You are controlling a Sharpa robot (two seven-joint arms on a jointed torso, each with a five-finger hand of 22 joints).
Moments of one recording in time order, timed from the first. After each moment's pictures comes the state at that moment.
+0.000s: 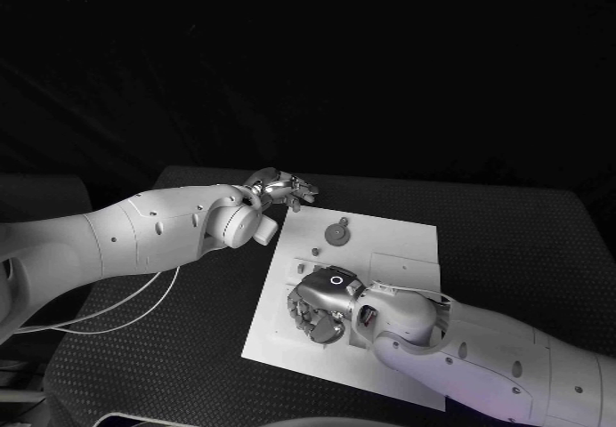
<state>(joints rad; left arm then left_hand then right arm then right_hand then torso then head) 1.28 -0.73 -0.14 1.23 -0.23 -0.30 0.11 1.07 -0.11 0.52 -0.20 0.10 0.91 0.16 0.24 0.54 1.26 0.07 0.07 0.35 1.03 -0.03 1.10 0.41 0.04 0.76 -0.08 0.84 1.29 1.01 -0.43 -0.09 1.48 -1.84 -0.21 -0.04 1.16 -0.22 0.87 -0.20 0.05 1.05 0.10 0.38 0.49 1.33 0.02 0.22 0.40 1.32 -0.08 0.73 0.99 0.25 1.12 0.04 0.63 1.31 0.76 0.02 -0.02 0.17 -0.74</state>
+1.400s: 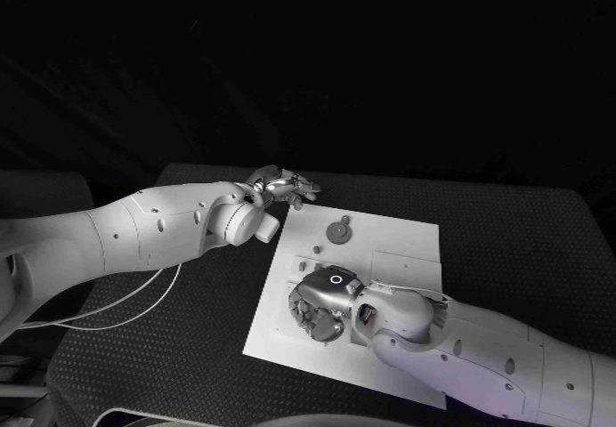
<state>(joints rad) 1.28 -0.73 -0.14 1.24 -0.23 -0.30 0.10 1.07 -0.11 0.52 -0.20 0.10 0.91 0.16 0.24 0.54 1.26 0.07 0.07 0.35 1.03 -0.03 1.10 0.41 0.04 0.76 -0.08 0.84 1.29 1.00 -0.41 -0.10 1.44 -1.84 -0.21 -0.03 1.15 -0.22 0.87 -0.20 0.05 1.05 0.09 0.38 0.52 1.33 0.02 0.22 0.41 1.32 -0.08 0.73 0.99 0.26 1.12 0.04 0.63 1.31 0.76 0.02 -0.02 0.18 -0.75</state>
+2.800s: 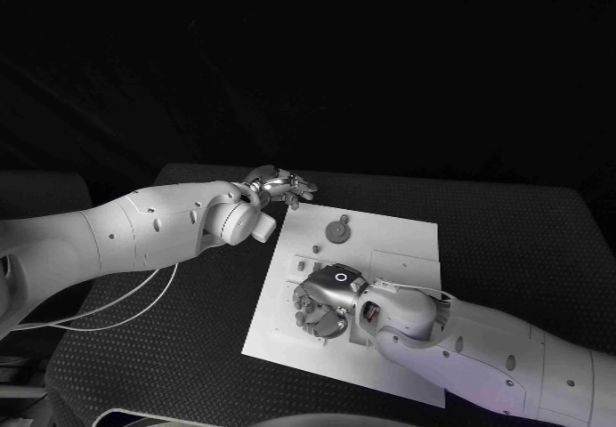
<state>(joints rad) 1.28 -0.73 -0.14 1.24 -0.23 -0.30 0.10 1.06 -0.11 0.52 -0.20 0.10 0.91 0.16 0.24 0.54 1.26 0.07 0.07 0.34 1.03 -0.03 1.10 0.41 0.04 0.76 -0.08 0.84 1.29 1.00 -0.42 -0.11 1.42 -1.83 -0.22 -0.04 1.05 -0.25 0.64 -0.26 0.15 0.95 0.15 0.30 0.50 1.22 0.08 0.14 0.44 1.24 -0.03 0.75 0.98 0.25 1.02 0.08 0.64 1.31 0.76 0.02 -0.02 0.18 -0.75</state>
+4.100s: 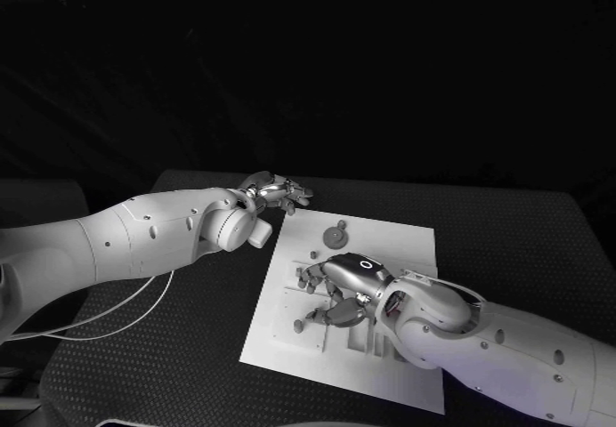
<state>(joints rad) 1.28 -0.74 -0.14 1.23 -0.23 -0.30 0.10 1.06 -0.11 0.52 -0.20 0.10 0.91 0.16 0.24 0.54 1.26 0.07 0.07 0.34 1.03 -0.03 1.10 0.41 0.04 0.76 -0.08 0.83 1.29 1.03 -0.55 -0.06 1.55 -1.62 -0.32 0.00 1.07 -0.27 0.58 -0.22 0.14 0.86 0.15 0.28 0.47 1.07 0.09 0.08 0.27 1.22 0.00 0.90 0.95 0.24 1.04 0.05 0.75 1.31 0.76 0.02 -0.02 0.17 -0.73</state>
